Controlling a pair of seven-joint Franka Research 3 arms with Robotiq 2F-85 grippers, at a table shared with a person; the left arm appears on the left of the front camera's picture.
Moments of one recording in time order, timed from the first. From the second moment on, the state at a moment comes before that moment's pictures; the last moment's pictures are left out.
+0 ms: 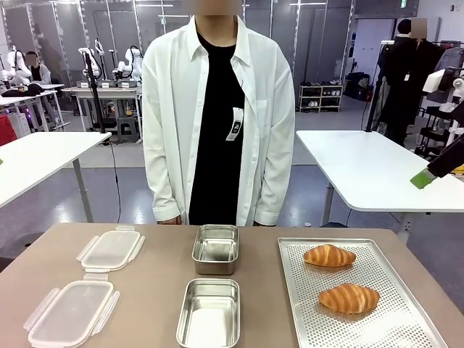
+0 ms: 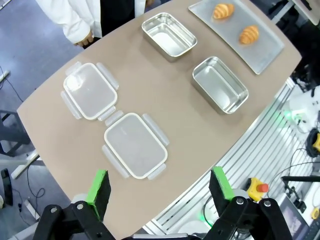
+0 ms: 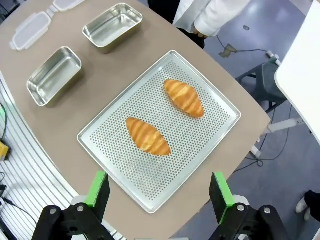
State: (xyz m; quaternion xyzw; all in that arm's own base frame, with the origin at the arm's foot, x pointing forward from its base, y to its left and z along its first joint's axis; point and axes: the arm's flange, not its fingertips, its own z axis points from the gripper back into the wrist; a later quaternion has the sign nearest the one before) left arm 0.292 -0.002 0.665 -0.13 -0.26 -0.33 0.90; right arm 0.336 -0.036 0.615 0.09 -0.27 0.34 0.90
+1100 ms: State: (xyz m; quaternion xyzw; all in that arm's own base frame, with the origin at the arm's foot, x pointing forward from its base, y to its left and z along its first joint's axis) left arm 0.292 -0.003 0.665 -0.13 -0.26 -0.33 0.90; right arm 0.383 0.074 0.508 -0.03 -0.14 0.68 0.72
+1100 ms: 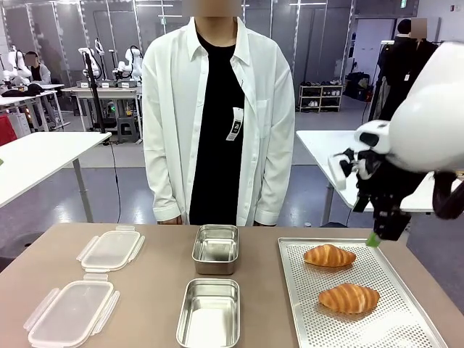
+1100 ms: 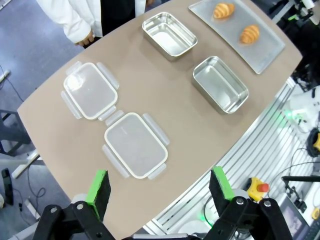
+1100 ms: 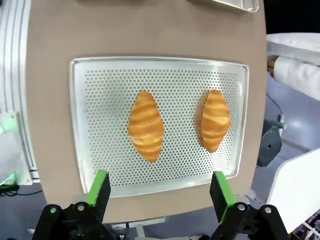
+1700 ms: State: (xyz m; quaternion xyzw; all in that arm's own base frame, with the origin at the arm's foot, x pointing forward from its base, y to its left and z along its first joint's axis) left arm 0.292 -0.003 0.665 -0.13 -0.26 -0.33 0.90; right arm 0.428 0.070 0.399 -0.04 -0.08 0.67 0.73
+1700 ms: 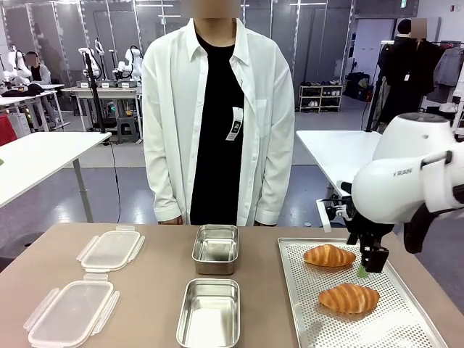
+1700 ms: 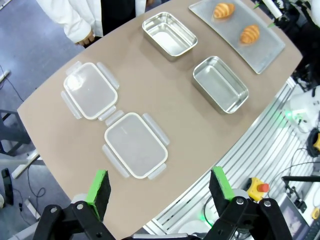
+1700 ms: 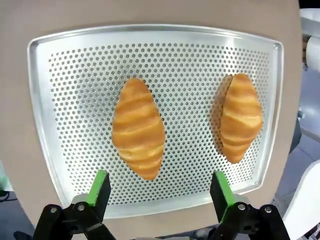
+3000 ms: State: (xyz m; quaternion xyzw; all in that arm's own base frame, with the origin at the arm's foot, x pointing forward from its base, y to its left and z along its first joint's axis) left arm 0.292 -0.003 0.665 -0.13 -0.26 -0.33 0.90; right arm 0.446 0.065 0.315 -0.03 -0.04 0.67 0.74
